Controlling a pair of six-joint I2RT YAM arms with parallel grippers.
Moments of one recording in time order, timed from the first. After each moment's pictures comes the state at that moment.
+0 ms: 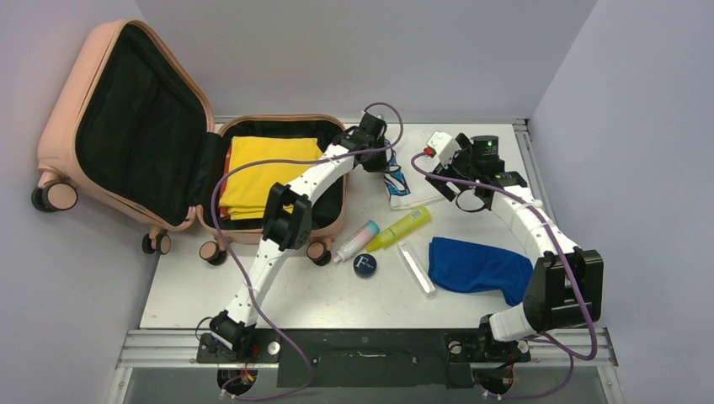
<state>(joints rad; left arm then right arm) -0.60 2.62 2.46 -0.67 0.05 -0.65 0.15 1.45 1.11 -0.34 -0.21 -0.77</state>
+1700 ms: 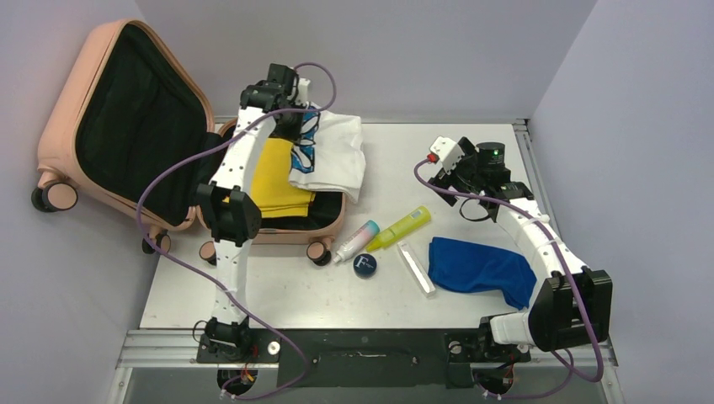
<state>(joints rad) -0.28 2.28 2.50 -1.18 0.00 -0.02 0.15 1.34 1.03 -0.31 -0.26 -0.77</state>
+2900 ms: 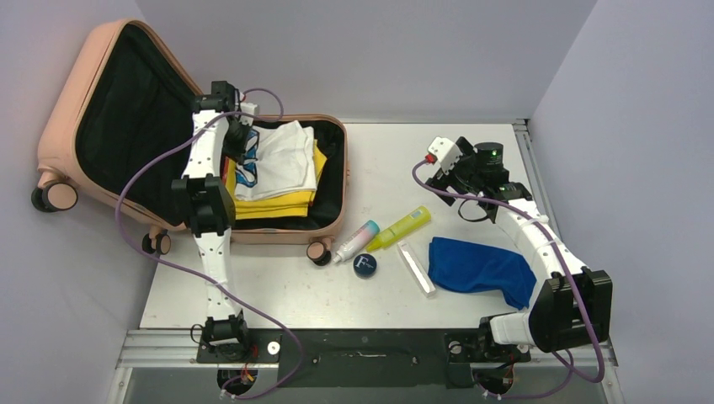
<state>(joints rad) 0.06 2.42 2.49 -1.30 0.00 0.27 0.17 1.33 1.03 -0.29 -0.26 -0.77</state>
